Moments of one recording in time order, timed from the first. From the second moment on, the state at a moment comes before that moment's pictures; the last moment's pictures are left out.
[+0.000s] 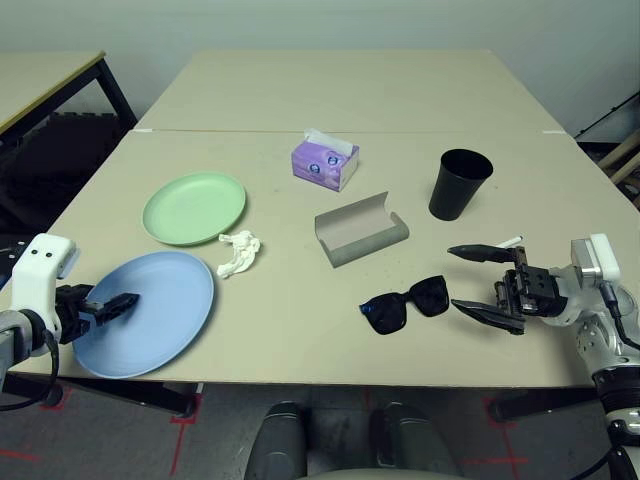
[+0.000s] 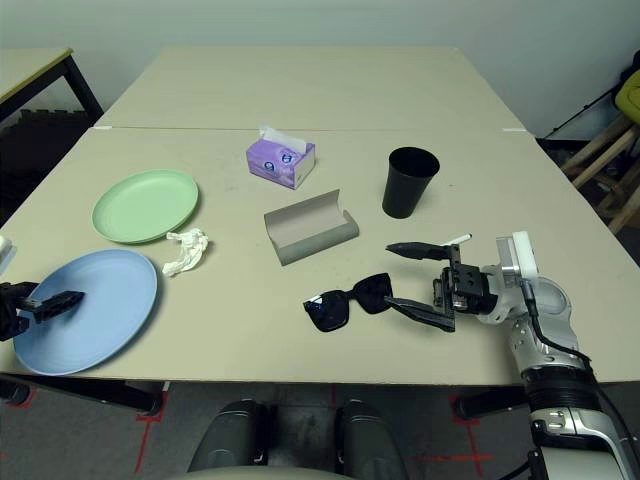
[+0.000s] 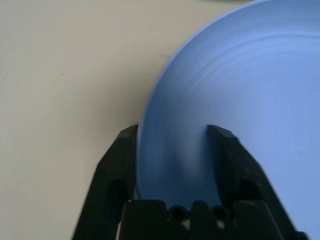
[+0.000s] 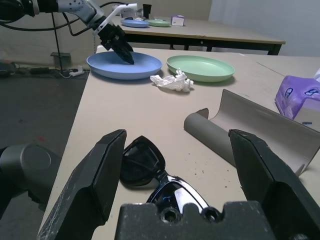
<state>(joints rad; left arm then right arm) 0.04 0.97 0.40 0.21 -0.33 0.66 -0.74 -0.24 -0.54 -0.13 0.42 0.58 -0.30 1.61</state>
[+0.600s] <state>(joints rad) 0.02 1.01 0.54 0.12 -0.50 0.89 -0.89 -0.26 -0.53 -0.13 0.47 0.55 -0.35 1.60</state>
